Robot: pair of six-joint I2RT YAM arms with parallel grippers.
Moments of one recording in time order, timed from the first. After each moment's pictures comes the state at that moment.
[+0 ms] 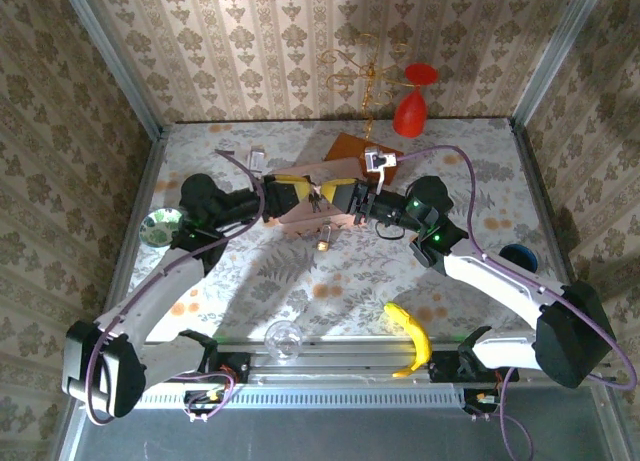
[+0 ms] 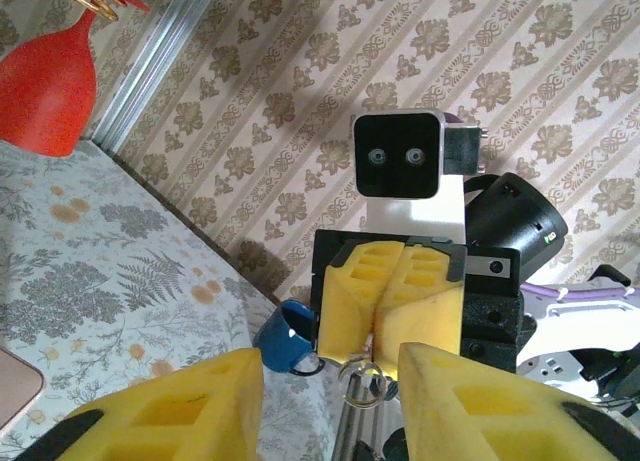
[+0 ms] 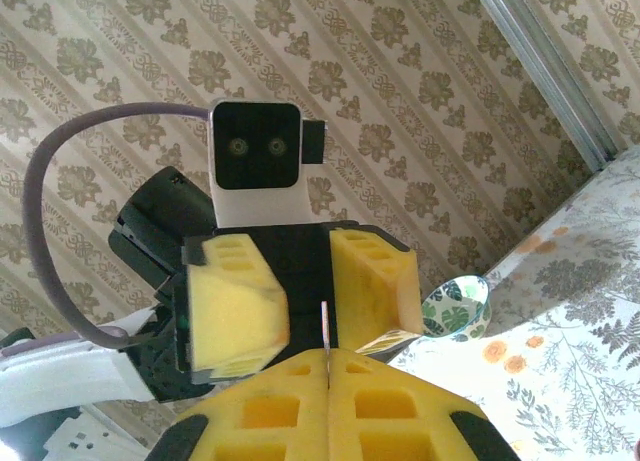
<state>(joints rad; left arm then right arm) -0.45 1.12 0.78 0.52 0.91 -0.80 0.59 1.27 0.84 0.63 -0.58 0.78</state>
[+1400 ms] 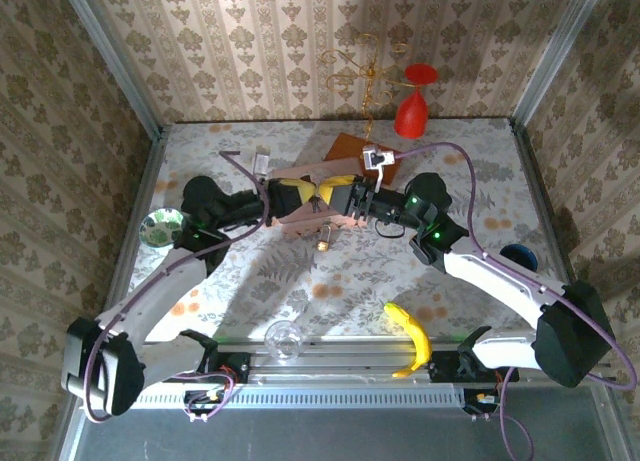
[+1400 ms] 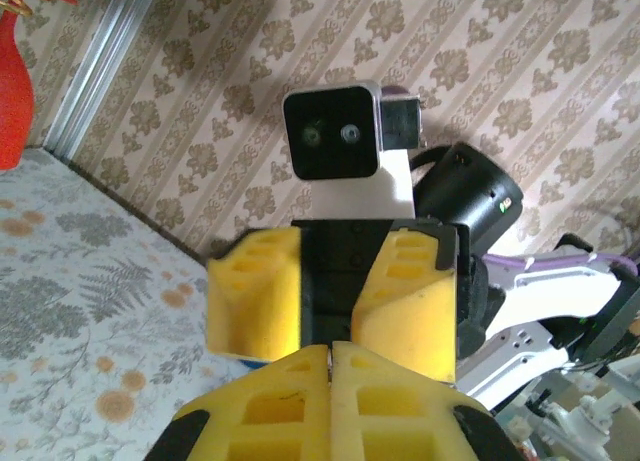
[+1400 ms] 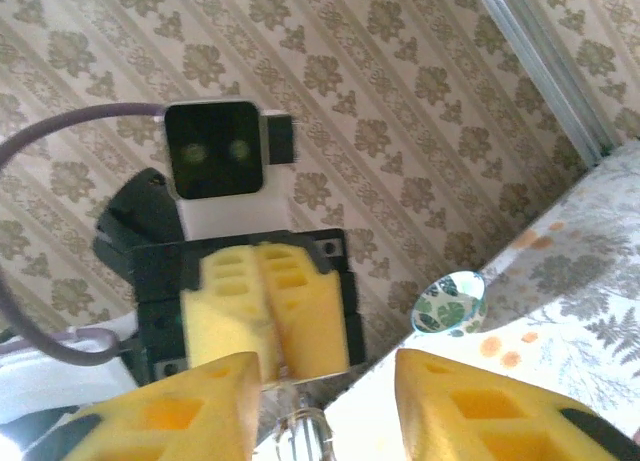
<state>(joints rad) -0.48 1.10 0.79 0.53 0.95 -0.77 0.59 1.27 0.87 0.55 -0.59 0.74</state>
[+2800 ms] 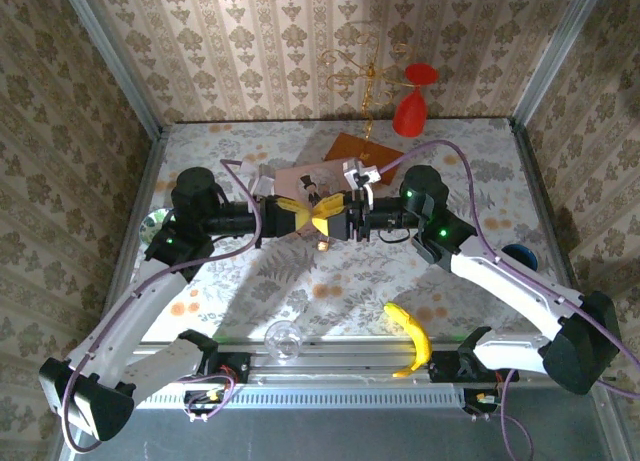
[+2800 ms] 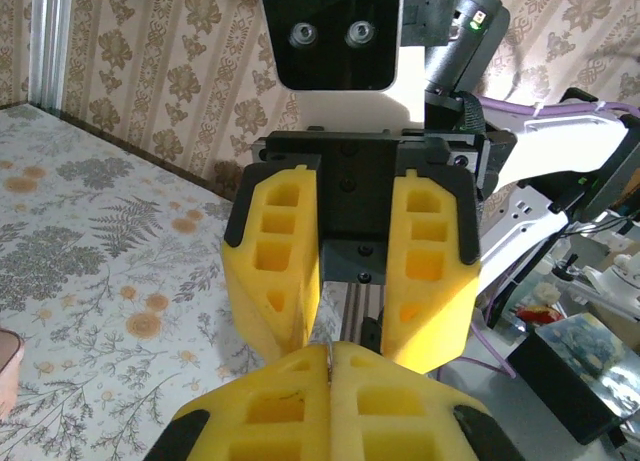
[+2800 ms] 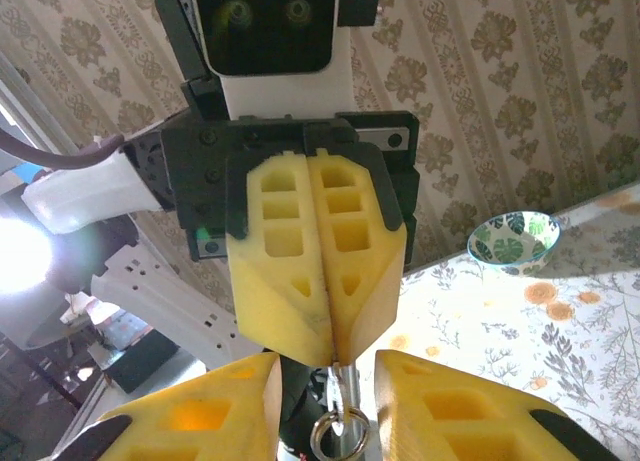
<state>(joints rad) -0.51 0.98 0.96 -0.11 1.04 -0.30 0.65 1.23 0.98 0.26 -0.85 0.42</state>
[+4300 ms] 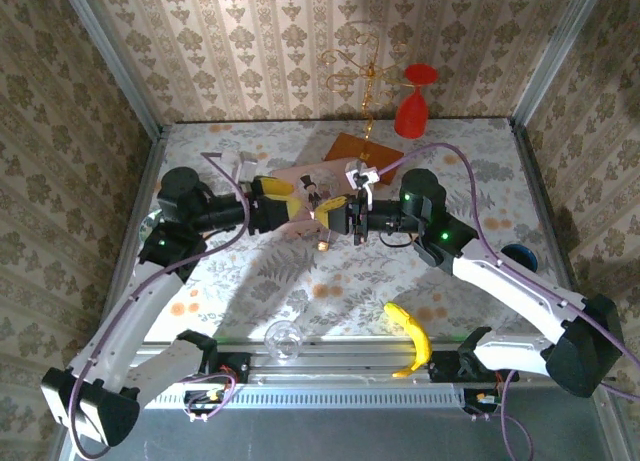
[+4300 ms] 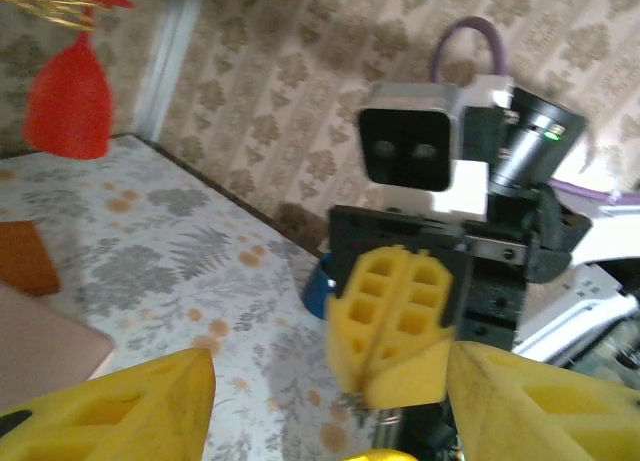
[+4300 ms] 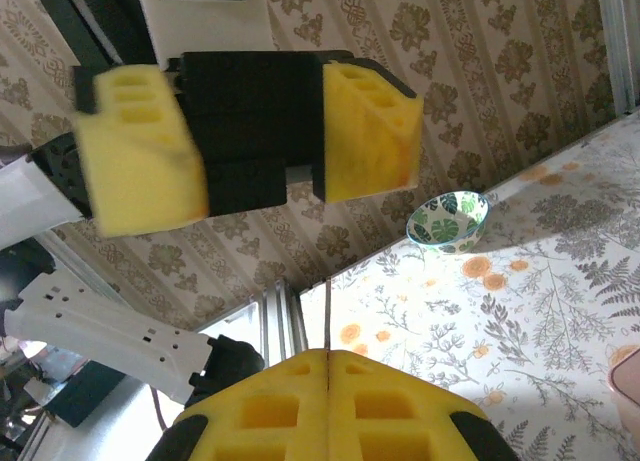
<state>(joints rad) -0.40 0.95 0.93 -0.02 0.93 -0.44 0.65 1.21 0.96 0.18 -0.70 0.40</state>
